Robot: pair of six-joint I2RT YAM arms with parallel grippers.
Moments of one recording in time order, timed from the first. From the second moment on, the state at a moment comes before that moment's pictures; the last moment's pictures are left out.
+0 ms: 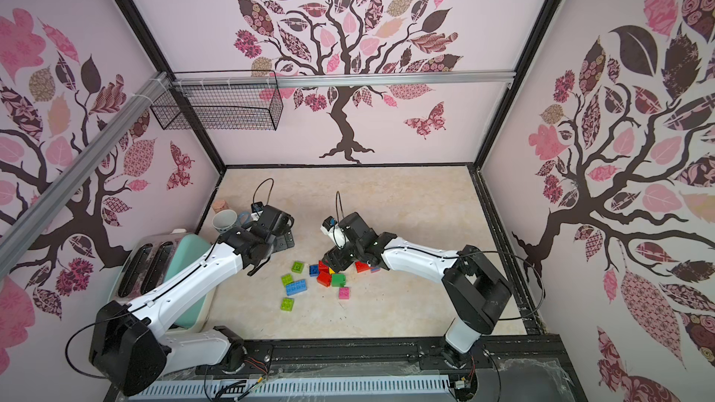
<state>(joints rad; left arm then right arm) -0.52 1.26 0.97 -0.79 -0.50 -0.71 0.82 1.65 1.03 -0.20 -0.26 0.06</state>
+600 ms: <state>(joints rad) -0.51 1.18 0.92 -0.80 -0.51 -0.73 0.82 1.85 1.23 -0.35 -0.35 -0.37</state>
